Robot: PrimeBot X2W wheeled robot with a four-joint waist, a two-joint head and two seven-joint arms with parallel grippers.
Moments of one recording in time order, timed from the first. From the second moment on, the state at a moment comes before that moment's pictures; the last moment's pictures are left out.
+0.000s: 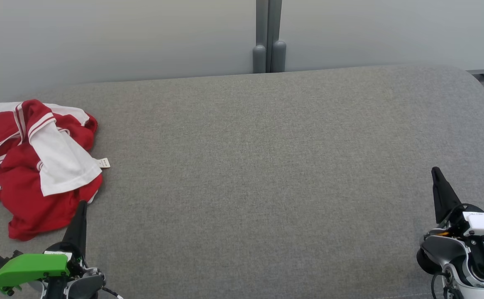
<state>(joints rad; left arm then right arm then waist) -0.05 0.05 0.06 0.27 -1.63 -0.12 0.10 -0.05 -0.06 -0.11 0.28 1.64 0.12 0.09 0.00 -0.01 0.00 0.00</state>
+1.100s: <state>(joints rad) 0.00 0.03 0.05 0.30 -1.62 -0.12 0.09 0.00 -0.03 -0.09 0.28 1.61 0.12 0.06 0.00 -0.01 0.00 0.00</state>
